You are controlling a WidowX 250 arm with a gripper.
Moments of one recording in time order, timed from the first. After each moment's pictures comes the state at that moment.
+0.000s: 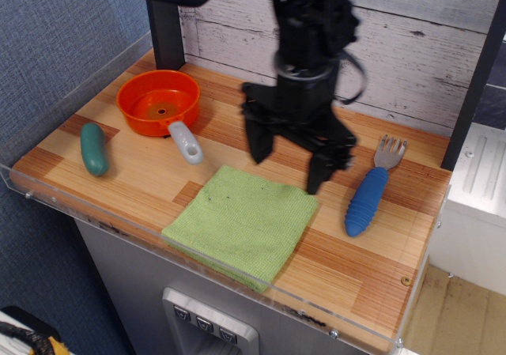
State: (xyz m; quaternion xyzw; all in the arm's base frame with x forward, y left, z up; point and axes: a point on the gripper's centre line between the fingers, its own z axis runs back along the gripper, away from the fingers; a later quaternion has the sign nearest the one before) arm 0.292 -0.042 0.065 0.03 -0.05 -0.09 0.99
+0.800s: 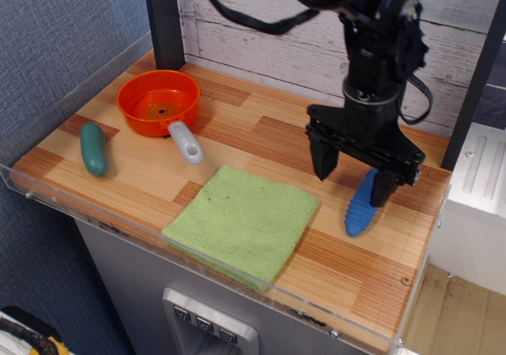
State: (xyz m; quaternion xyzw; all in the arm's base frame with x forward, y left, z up) arm 0.327 -0.084 0.030 0.00 -0.06 -0.09 0.99
